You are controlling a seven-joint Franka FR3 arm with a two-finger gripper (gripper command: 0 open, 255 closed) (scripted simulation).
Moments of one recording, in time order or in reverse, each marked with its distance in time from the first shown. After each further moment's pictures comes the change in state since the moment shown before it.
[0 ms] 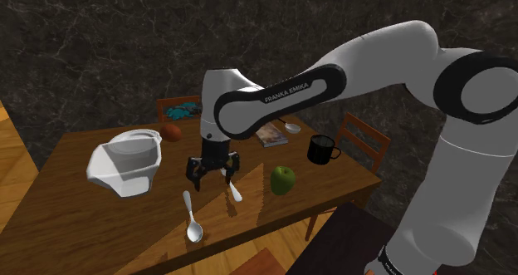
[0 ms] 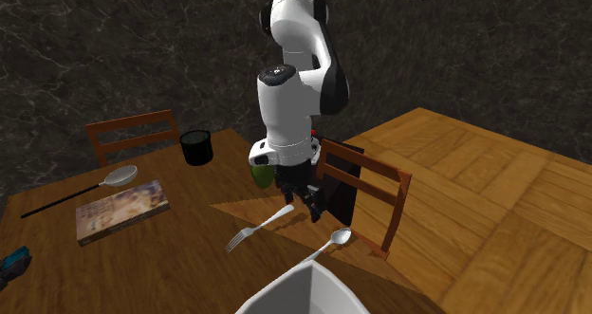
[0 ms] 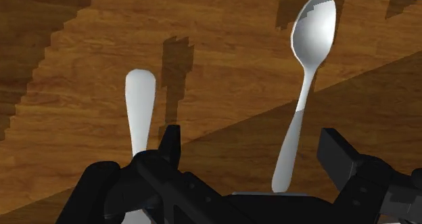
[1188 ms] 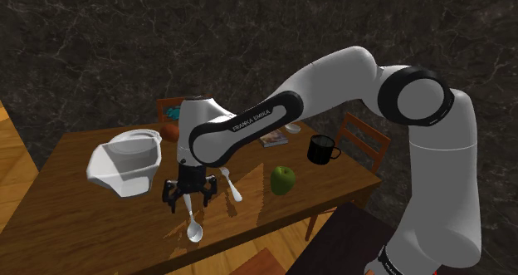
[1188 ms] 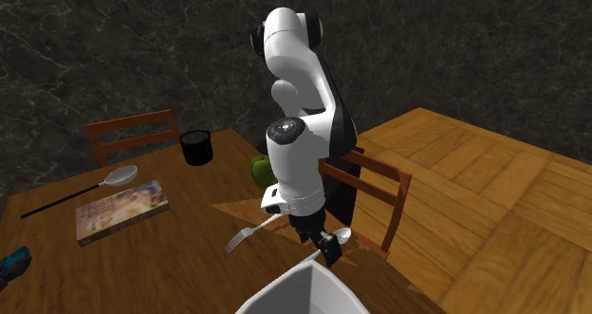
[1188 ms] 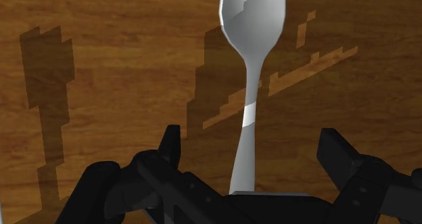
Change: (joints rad) arm 0.081 0.275 -0.009 0.148 -0.058 0.120 0.140
